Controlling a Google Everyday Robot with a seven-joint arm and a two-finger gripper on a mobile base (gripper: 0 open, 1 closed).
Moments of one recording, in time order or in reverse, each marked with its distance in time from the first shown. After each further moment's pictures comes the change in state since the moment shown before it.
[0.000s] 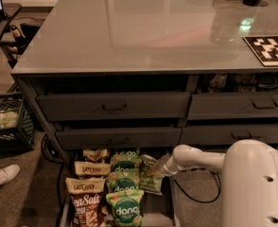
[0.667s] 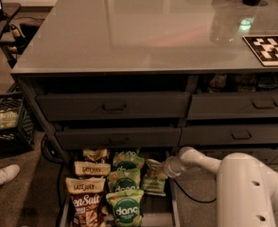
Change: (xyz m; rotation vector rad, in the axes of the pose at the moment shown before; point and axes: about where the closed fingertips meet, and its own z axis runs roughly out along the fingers) arm 0.040 -0.026 0.042 -0.038 -0.037 0.033
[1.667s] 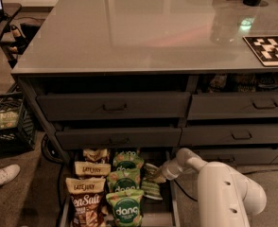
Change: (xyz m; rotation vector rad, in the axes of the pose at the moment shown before) arm 0.040 0.000 0.056 -0.112 0.008 0.027
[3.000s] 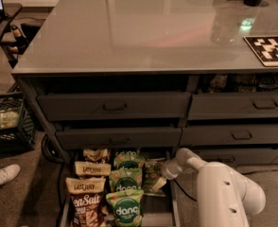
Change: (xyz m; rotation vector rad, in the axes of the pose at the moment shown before) arm 0.003 -0.001 0.000 0.000 0.000 0.000
